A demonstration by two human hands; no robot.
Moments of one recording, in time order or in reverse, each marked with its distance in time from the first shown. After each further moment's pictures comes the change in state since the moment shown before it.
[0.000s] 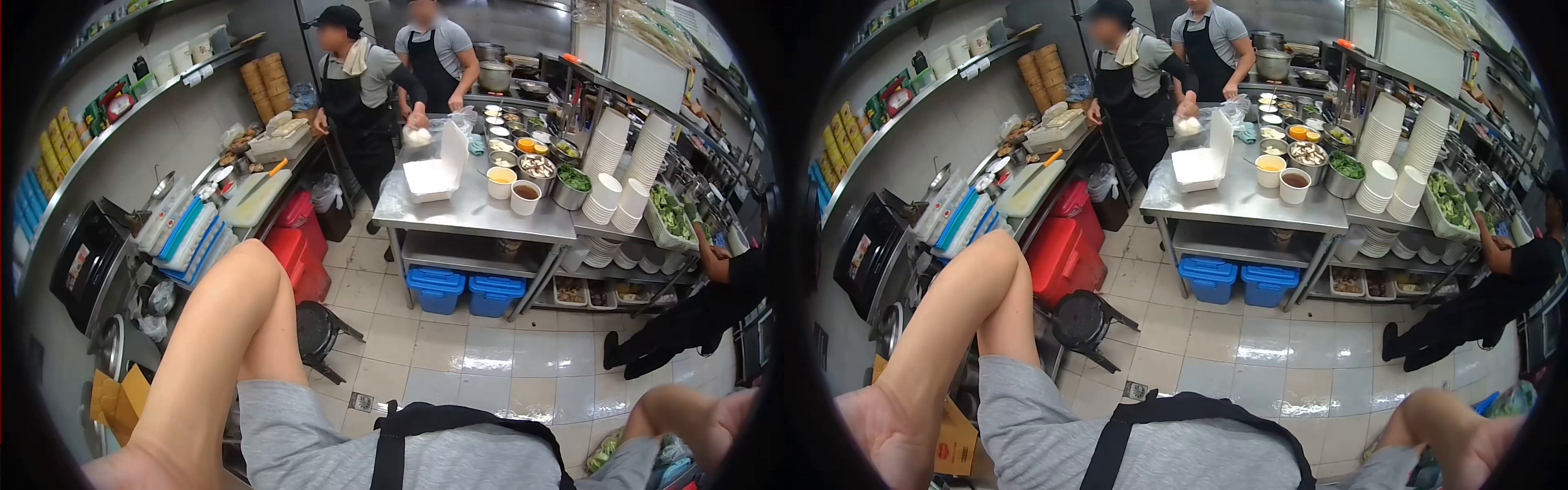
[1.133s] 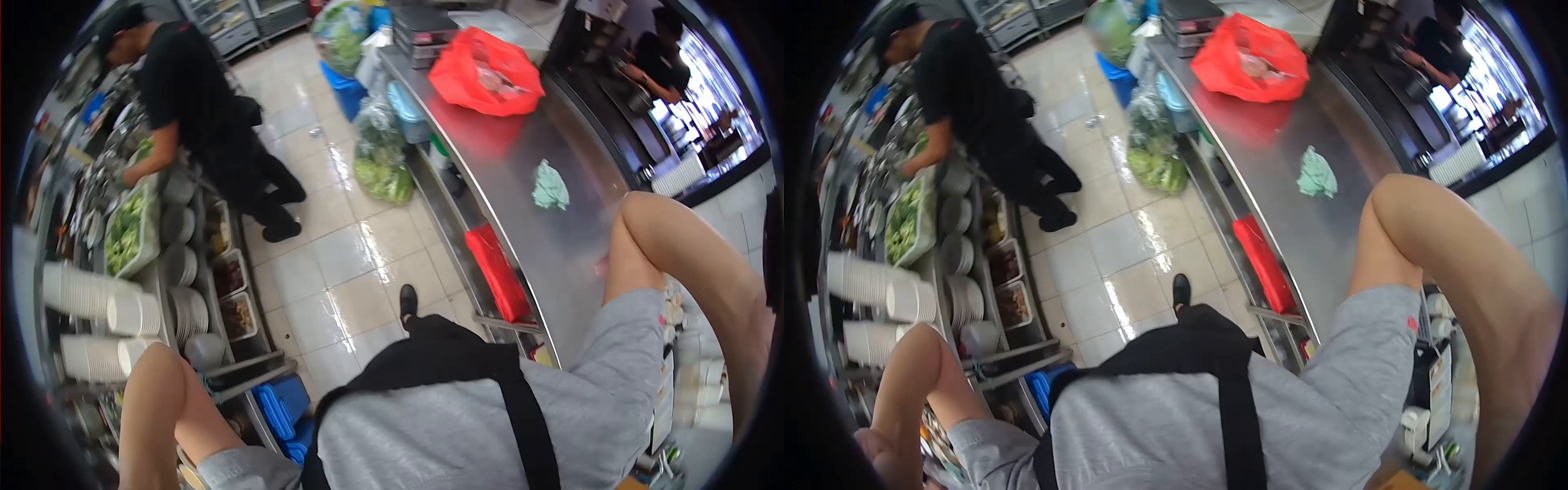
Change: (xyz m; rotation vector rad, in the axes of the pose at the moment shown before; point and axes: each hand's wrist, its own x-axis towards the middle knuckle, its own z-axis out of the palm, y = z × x) left_hand -0.073 0.214 0.561 -0.702 0.935 -0.398; right_hand 0.028 -0.028 -0.169 -0.778 -1.160 0.109
